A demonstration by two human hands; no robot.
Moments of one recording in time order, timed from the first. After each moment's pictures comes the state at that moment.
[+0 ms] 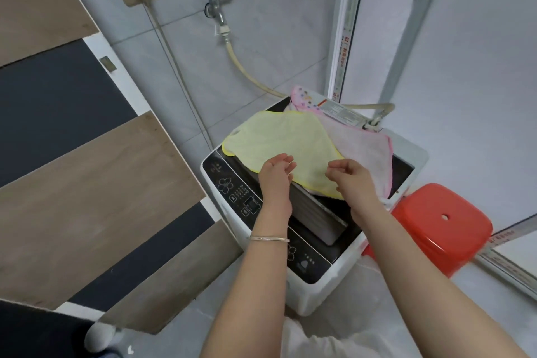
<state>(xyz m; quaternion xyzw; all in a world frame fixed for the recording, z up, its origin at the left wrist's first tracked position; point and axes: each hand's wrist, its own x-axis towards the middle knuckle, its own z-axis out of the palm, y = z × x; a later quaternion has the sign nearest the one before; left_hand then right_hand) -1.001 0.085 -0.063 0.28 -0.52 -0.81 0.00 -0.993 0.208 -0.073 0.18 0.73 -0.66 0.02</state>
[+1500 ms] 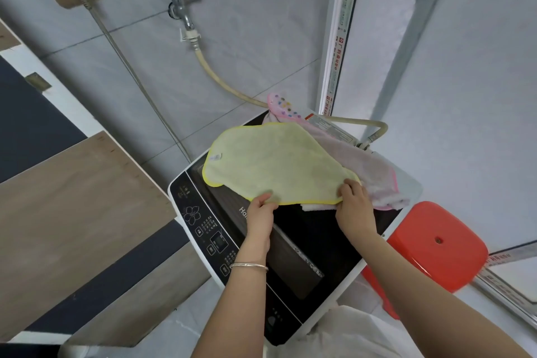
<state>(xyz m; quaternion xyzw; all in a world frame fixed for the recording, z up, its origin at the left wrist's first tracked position) -1.082 0.115 -0.147 0.32 -0.64 -0.70 -0.08 -1.101 0.298 -0.178 0.01 0.98 -0.21 -0.05</state>
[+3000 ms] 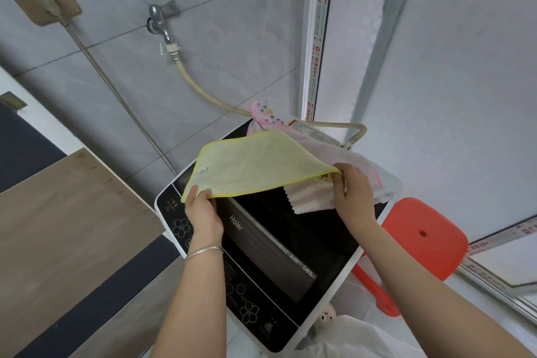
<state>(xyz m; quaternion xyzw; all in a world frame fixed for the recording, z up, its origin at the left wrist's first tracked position) -1.114 0.044 -0.127 0.40 -0.41 -0.81 0.15 -1.094 0.295 -0.111 0.01 0.90 -0.38 -0.23</state>
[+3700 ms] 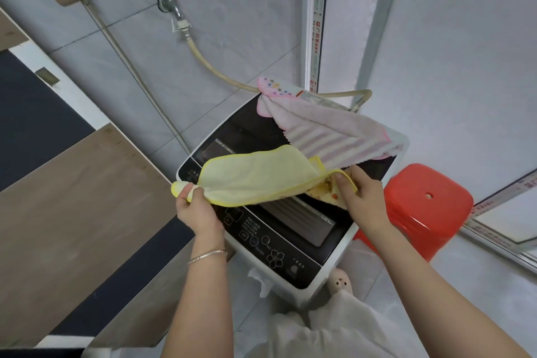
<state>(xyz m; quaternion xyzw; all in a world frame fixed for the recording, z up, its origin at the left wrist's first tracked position) -1.022 -0.006 -0.136 0.41 -0.49 -0.74 0.22 -0.984 0.261 -0.123 0.05 0.85 -0.51 -0.14</state>
